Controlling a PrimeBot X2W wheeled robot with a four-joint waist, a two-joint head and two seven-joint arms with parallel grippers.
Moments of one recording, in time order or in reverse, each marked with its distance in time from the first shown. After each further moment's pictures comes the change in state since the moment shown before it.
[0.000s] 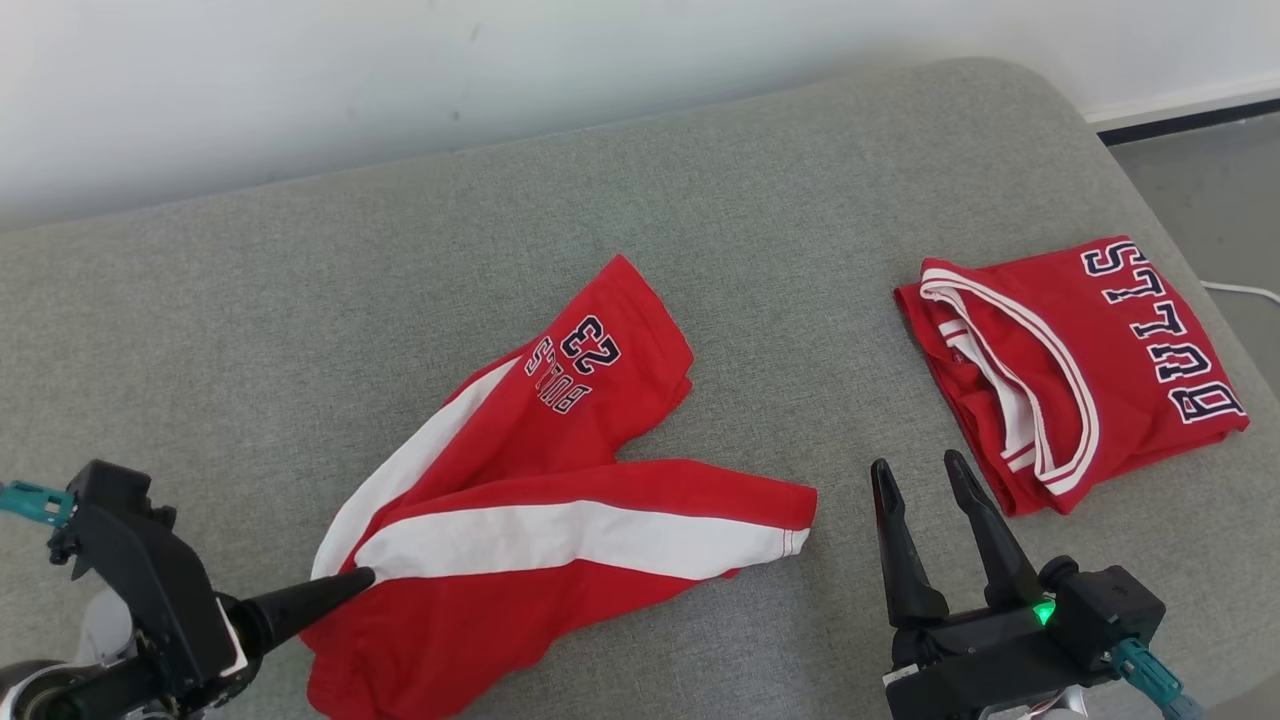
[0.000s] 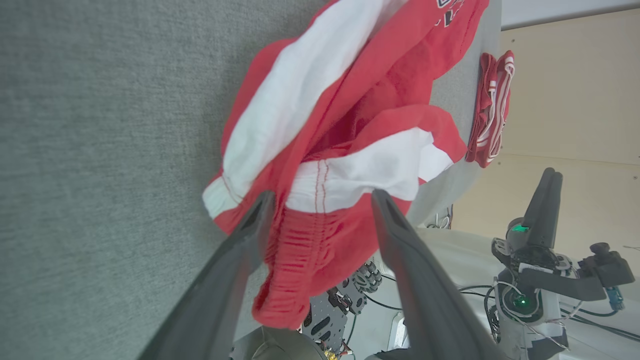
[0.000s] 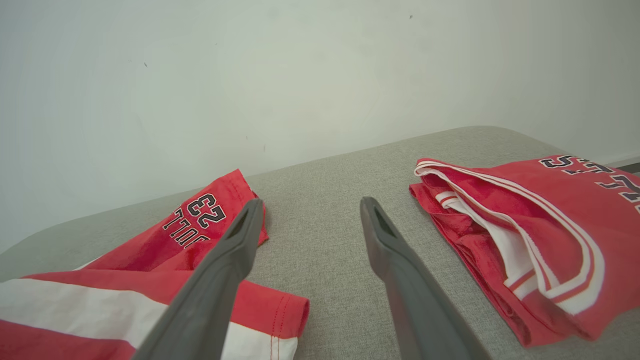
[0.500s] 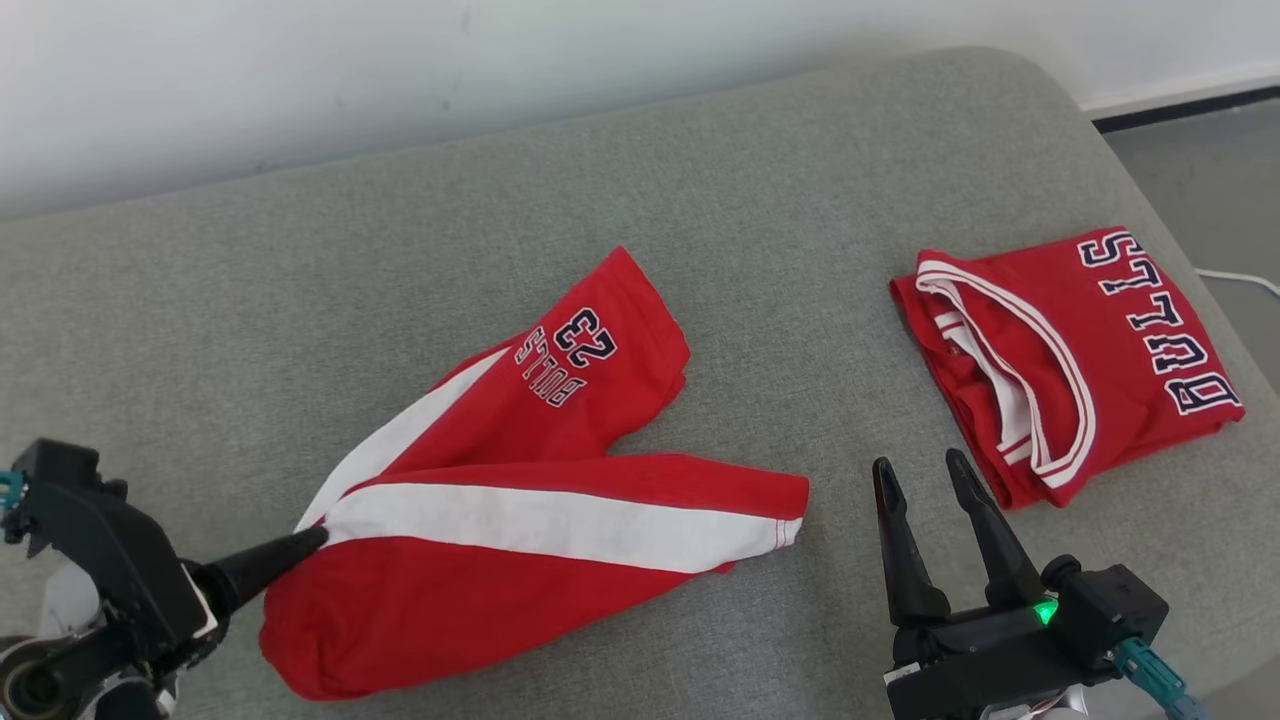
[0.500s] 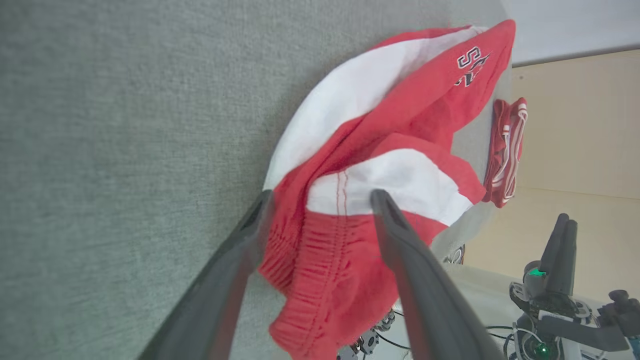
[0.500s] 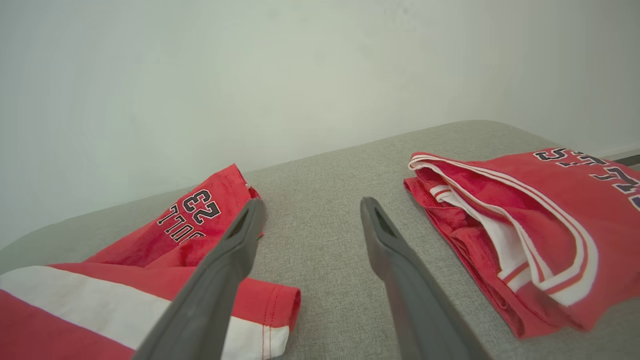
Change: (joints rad) left arm -0.062 -0.010 0.021 0.127 0.044 -0.052 -0.082; right arm 0.000 0.000 0.002 -0.002 0.008 0.000 0.000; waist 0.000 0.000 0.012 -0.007
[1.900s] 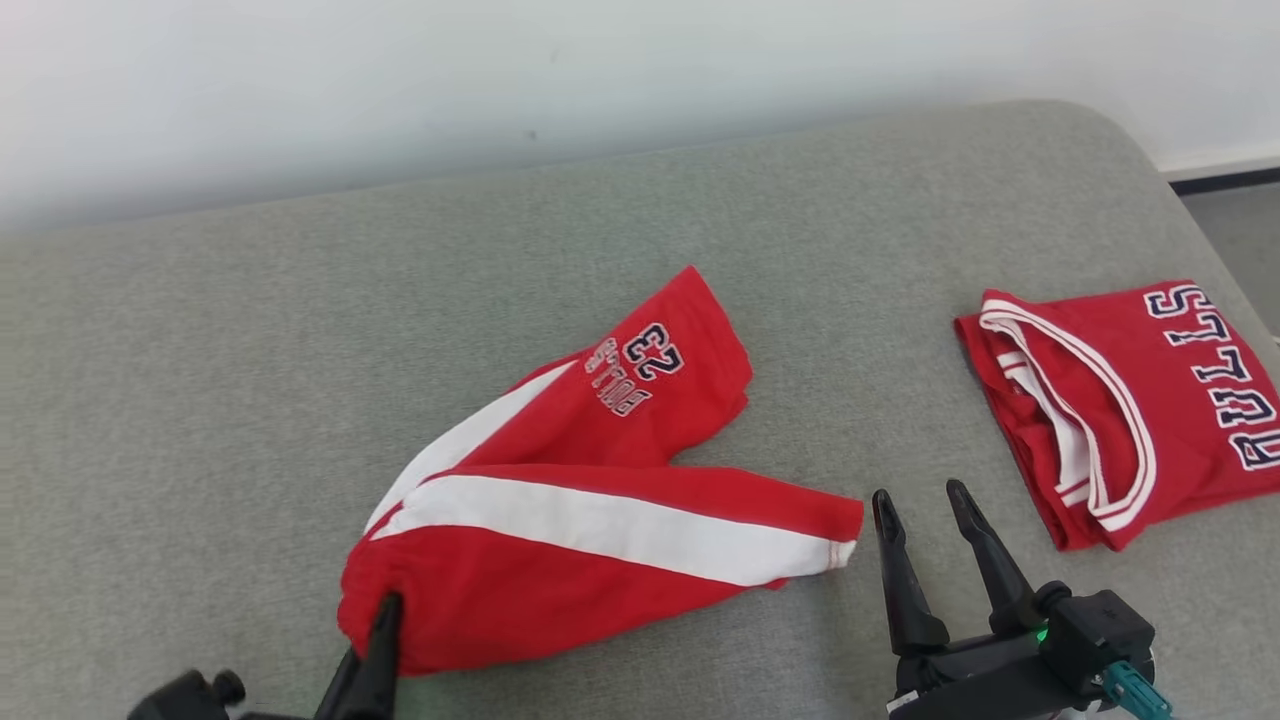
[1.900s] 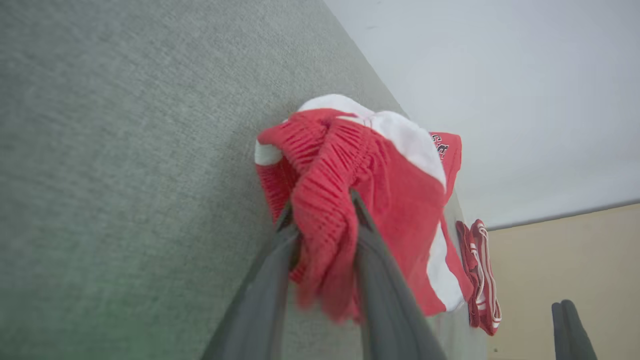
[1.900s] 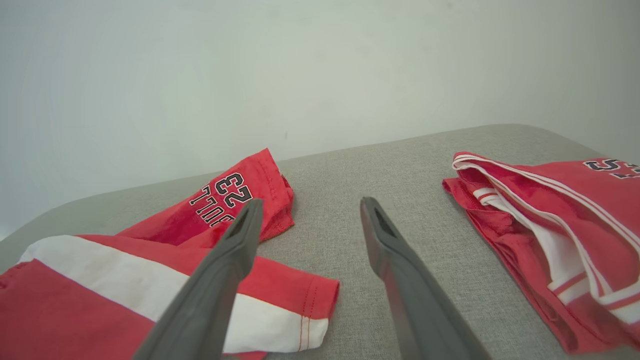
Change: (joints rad) left arm 0.295 -0.483 0.081 0.055 0.315 -0.249 -0.758; right arm 0.035 0.000 -0.014 0.018 -0.060 0.000 0.000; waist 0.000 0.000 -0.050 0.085
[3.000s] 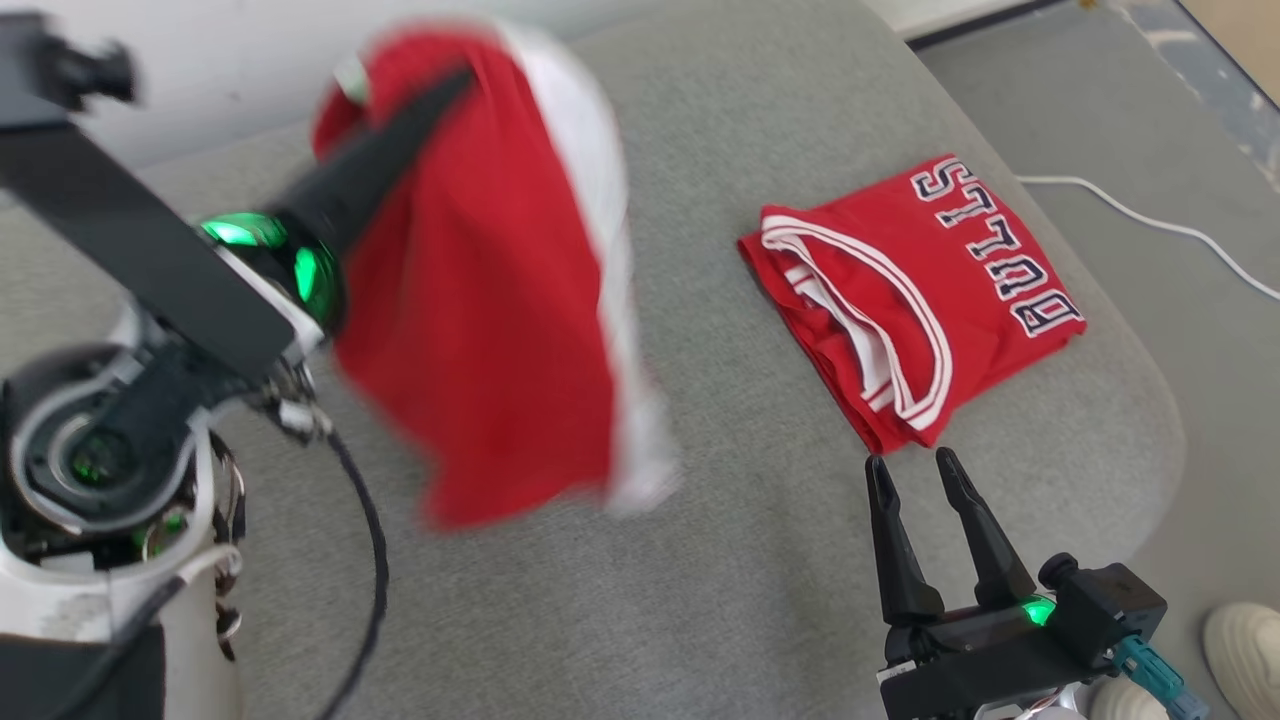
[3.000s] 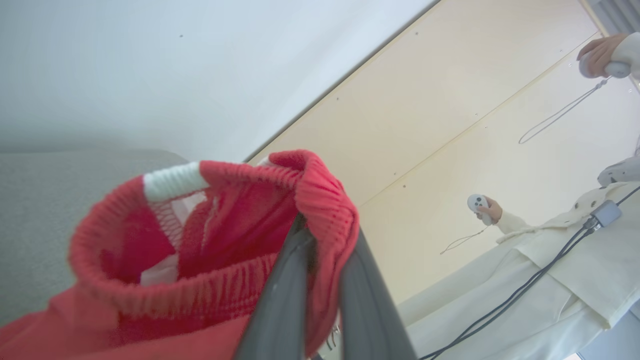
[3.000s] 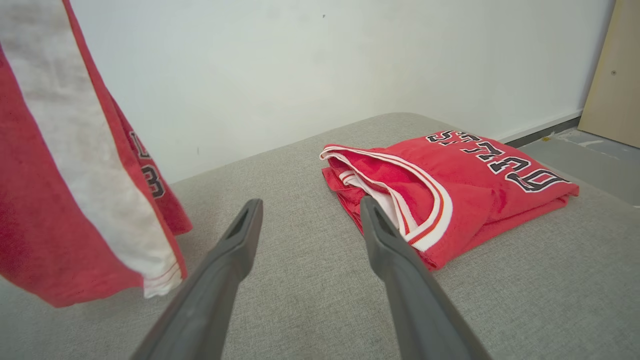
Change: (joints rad) left arm -0.712 0.086 -0.009 -0.347 -0.214 0.173 0.715; right arm -0.040 0.000 0.035 -0.024 0.116 0.000 0.000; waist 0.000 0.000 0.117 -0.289
